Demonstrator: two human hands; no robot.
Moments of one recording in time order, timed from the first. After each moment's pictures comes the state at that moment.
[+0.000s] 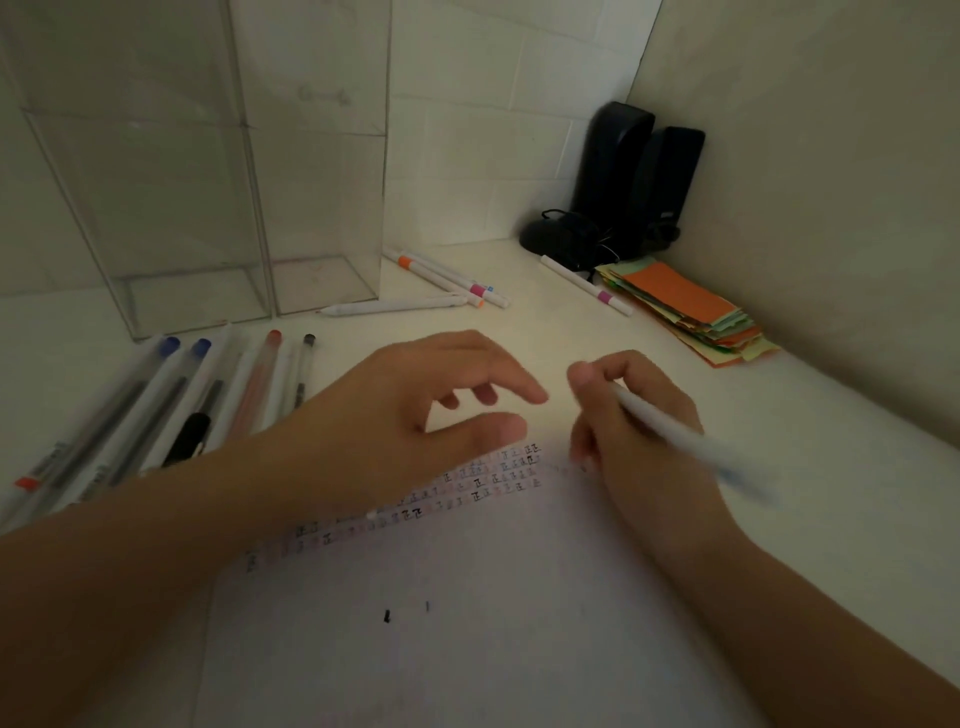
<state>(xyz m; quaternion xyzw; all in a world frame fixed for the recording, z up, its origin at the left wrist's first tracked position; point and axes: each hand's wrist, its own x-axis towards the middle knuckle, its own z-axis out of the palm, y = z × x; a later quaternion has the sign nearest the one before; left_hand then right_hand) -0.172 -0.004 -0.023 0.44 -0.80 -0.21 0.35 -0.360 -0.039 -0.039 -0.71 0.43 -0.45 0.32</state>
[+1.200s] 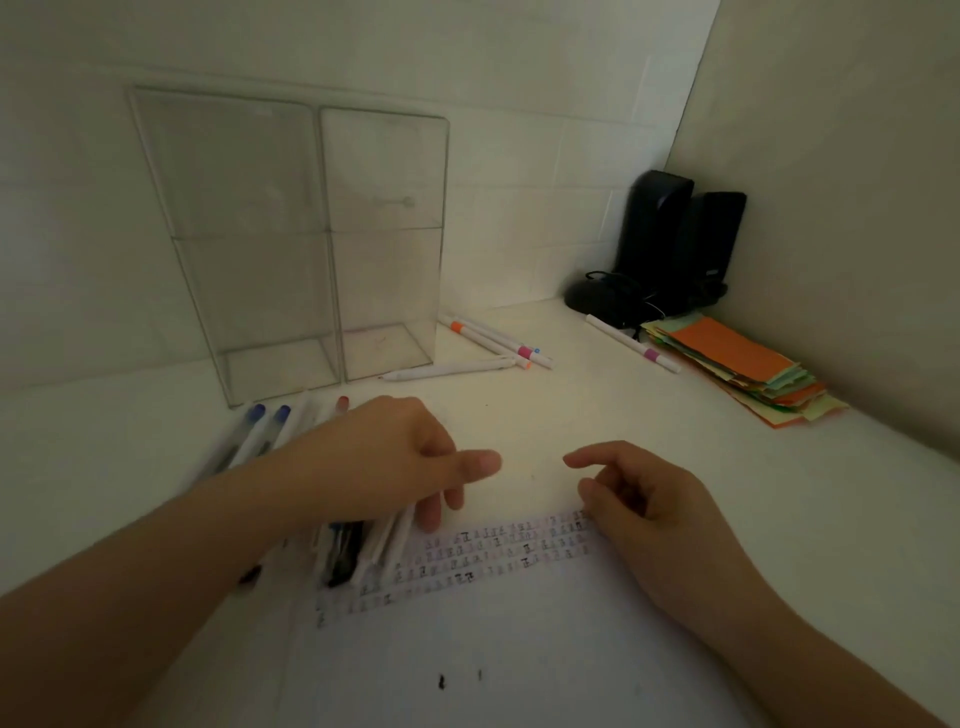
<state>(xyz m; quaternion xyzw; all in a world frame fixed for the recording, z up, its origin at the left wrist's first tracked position) -0.145 -0.004 -0.002 0.68 -0.67 -0.25 0.14 -0.356 -0.047 -0.046 -0.78 0.45 -0.31 0.31</state>
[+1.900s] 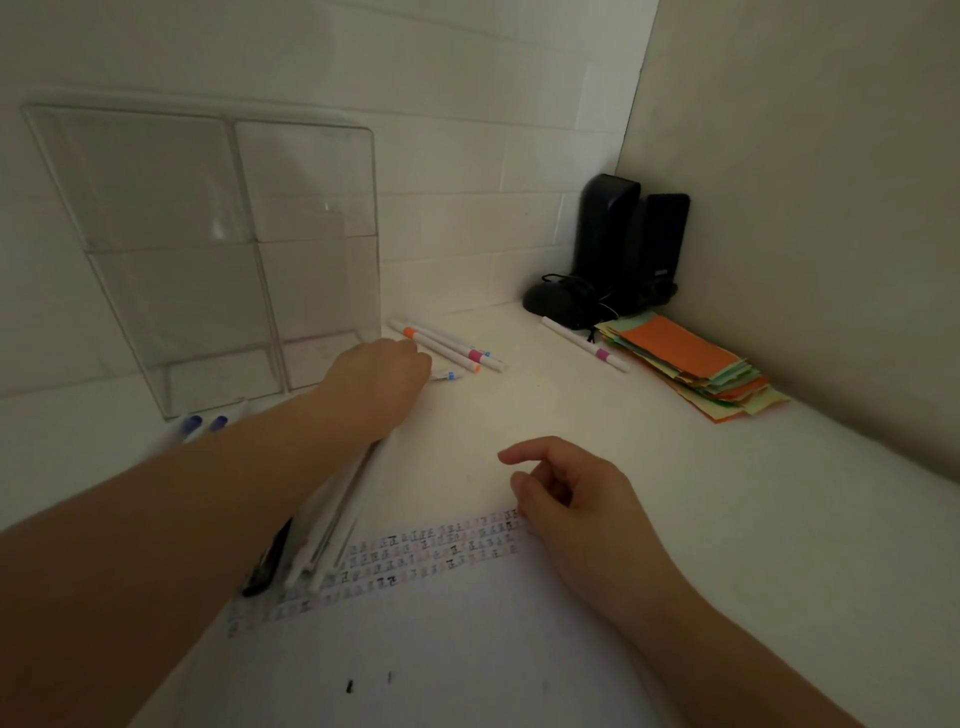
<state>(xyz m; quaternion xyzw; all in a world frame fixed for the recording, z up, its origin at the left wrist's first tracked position) -0.148 -0.105 -0.030 0.70 -0.70 0.14 -0.04 -0.359 -0.052 -0.050 -0.74 0.44 -0.34 0.38</state>
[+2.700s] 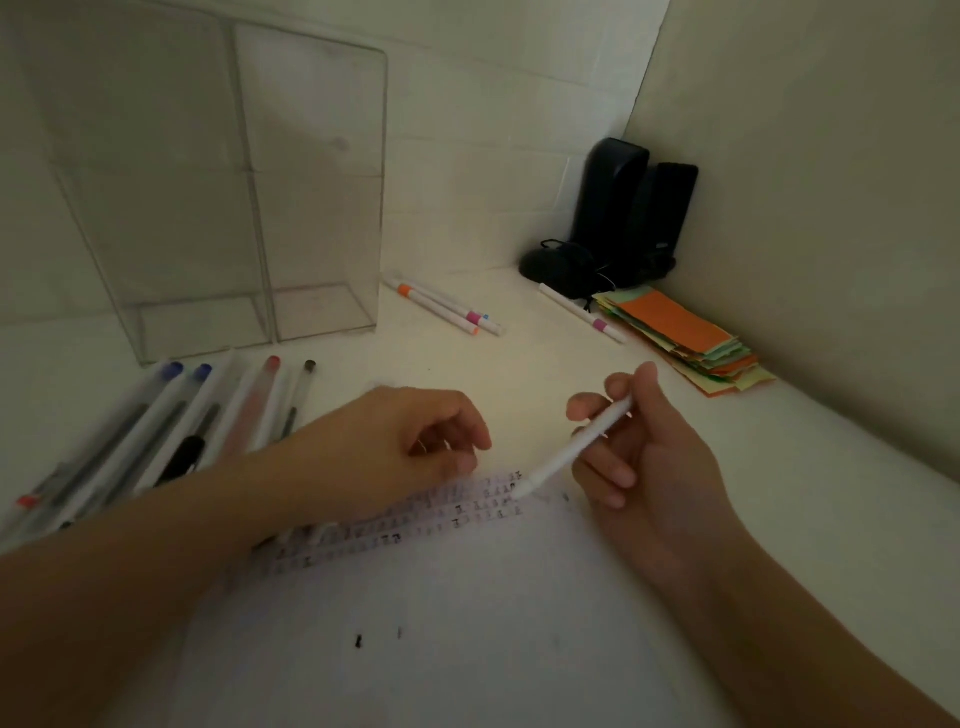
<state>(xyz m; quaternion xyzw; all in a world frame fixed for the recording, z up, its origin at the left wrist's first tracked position) -0.175 -0.015 -0.026 0.56 -0.74 -0.28 0.25 -0.370 -0.054 -0.029 -0.38 0.29 -0.48 0.73</state>
